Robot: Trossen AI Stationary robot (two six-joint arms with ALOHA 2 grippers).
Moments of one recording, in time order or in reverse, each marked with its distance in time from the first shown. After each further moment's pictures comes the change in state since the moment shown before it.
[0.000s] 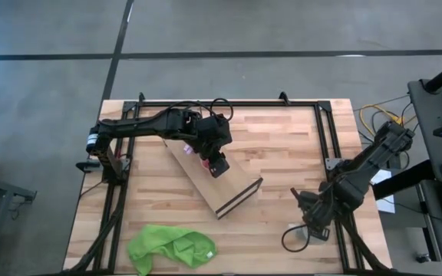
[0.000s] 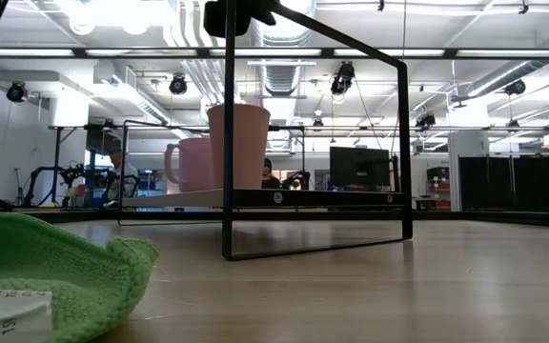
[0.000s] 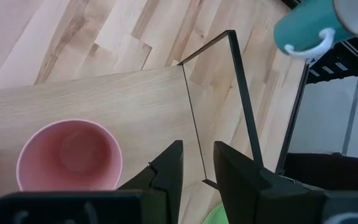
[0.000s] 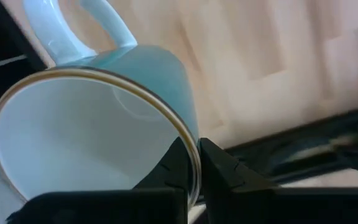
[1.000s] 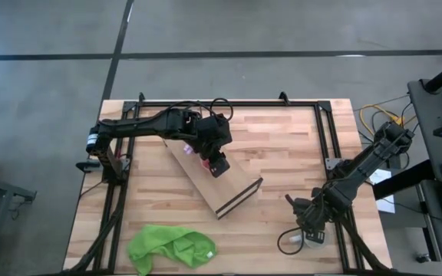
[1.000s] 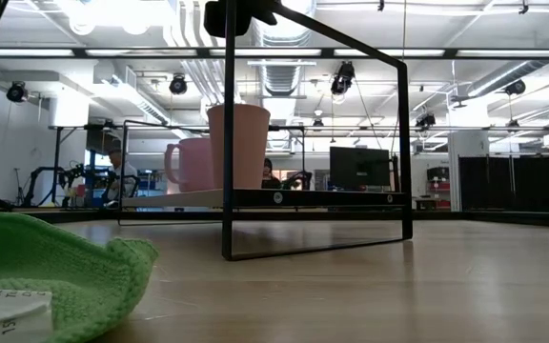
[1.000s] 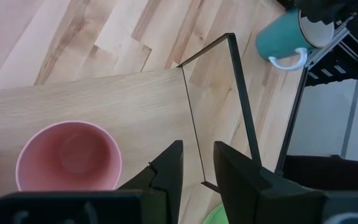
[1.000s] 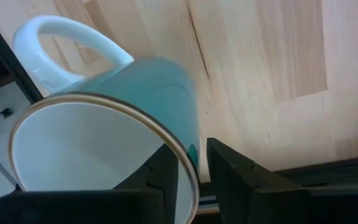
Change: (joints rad) left arm 0.000 0.000 -0.001 0.007 -0.001 -0.007; right arm 0.001 0.013 -0.247 0.269 -0.041 -0.079
